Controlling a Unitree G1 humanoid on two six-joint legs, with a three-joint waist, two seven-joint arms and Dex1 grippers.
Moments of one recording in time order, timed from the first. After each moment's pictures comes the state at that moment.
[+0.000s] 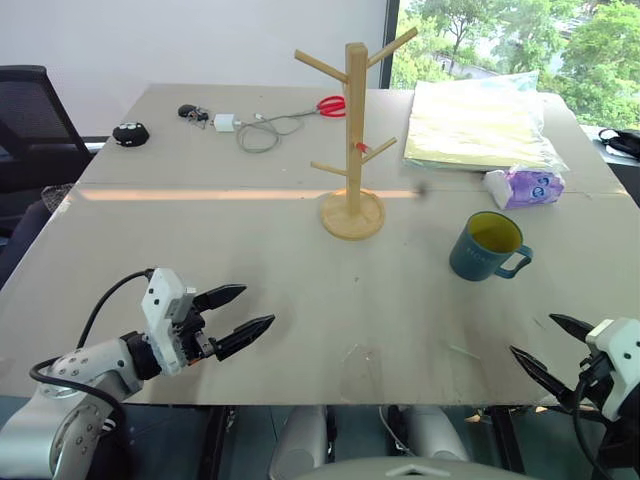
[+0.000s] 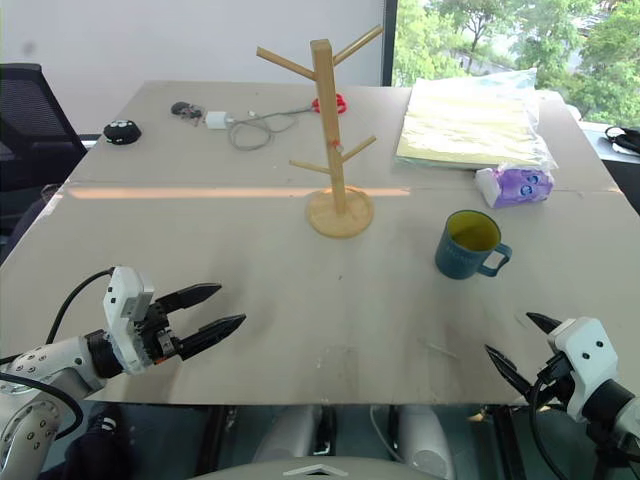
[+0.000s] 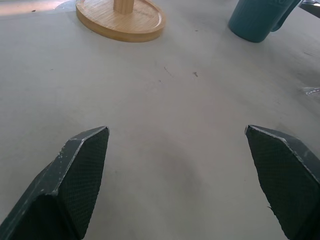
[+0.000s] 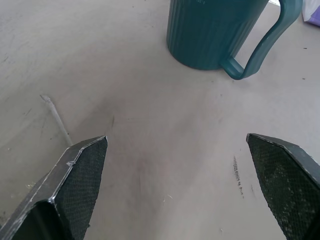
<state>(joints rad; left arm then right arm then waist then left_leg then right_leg) 0.32 0.72 0.40 -0.49 -0.70 0.54 -0.89 0.66 -0.62 -0.46 -0.62 0.43 0.30 0.72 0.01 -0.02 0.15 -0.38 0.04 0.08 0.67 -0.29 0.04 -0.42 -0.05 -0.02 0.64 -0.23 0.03</state>
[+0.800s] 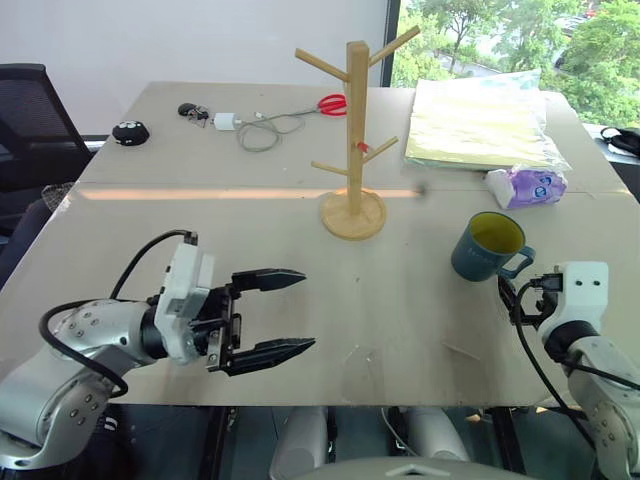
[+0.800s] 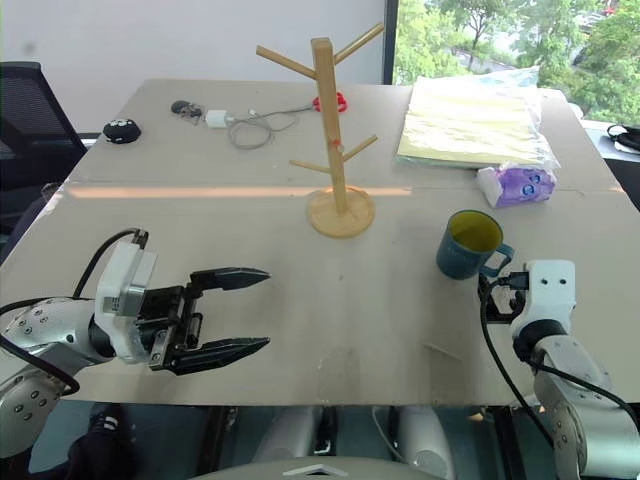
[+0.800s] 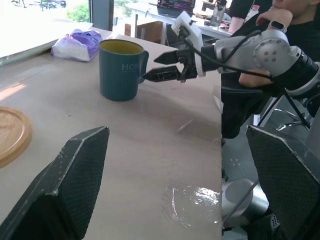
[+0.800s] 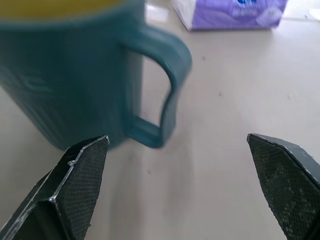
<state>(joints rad) 0.12 0.84 0.34 -0.65 -0.93 0.56 -1.09 0.20 -0.30 -0.27 -0.67 0.30 0.79 0.08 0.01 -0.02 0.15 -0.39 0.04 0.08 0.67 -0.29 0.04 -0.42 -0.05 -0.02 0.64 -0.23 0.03</state>
